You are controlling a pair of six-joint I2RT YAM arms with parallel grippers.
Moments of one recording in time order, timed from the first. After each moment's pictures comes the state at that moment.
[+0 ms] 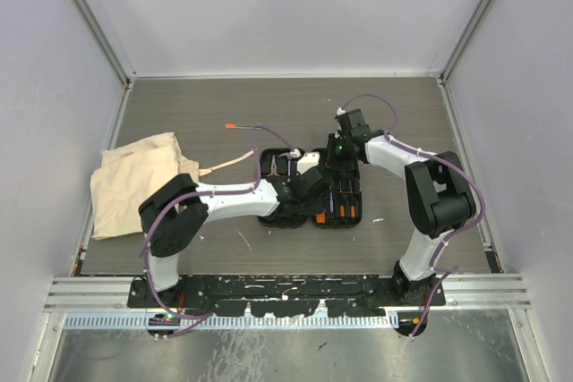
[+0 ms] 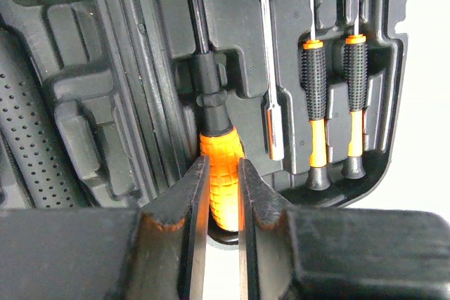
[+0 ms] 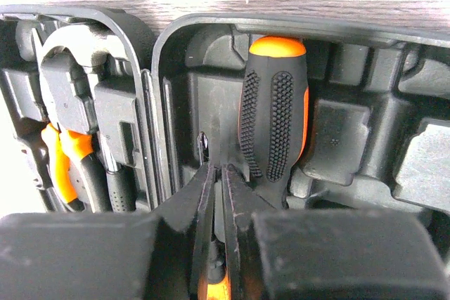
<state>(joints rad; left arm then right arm) -1.09 1.89 1.26 -0.30 -0.25 -0.93 0.34 1.77 1.10 -0.33 -0.25 0.51</state>
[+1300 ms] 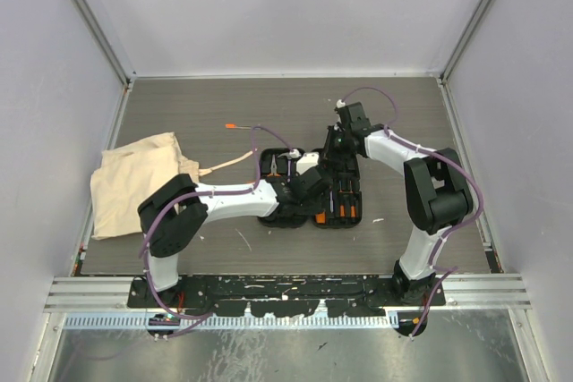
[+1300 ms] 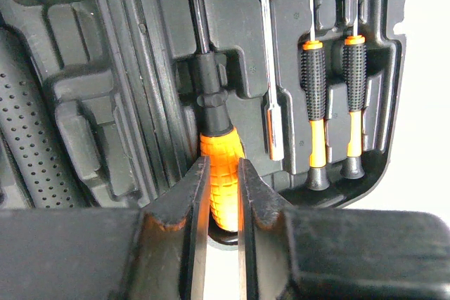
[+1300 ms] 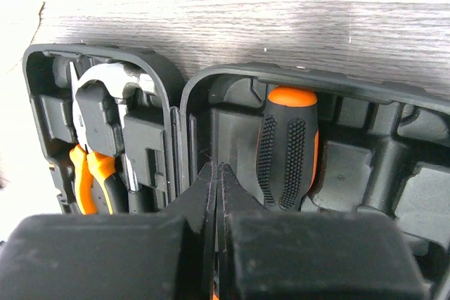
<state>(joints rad) -1.08 1.88 1.24 -0.27 -0.25 -0.93 0.33 1.80 1.16 -0.31 -0.25 0.51</state>
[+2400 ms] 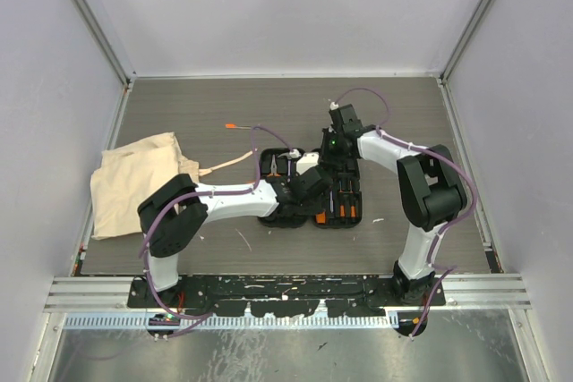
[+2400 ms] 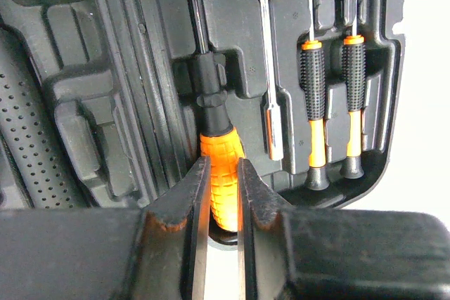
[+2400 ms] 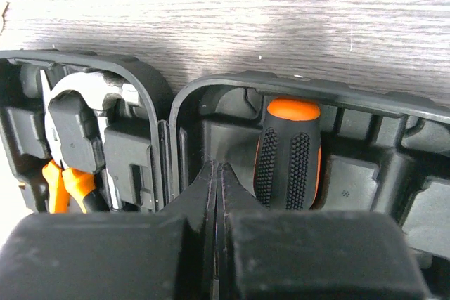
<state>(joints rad) -1.08 1.88 1.23 -0.27 -0.25 -0.93 0.37 1.84 1.18 -0.31 -0.19 0.50</state>
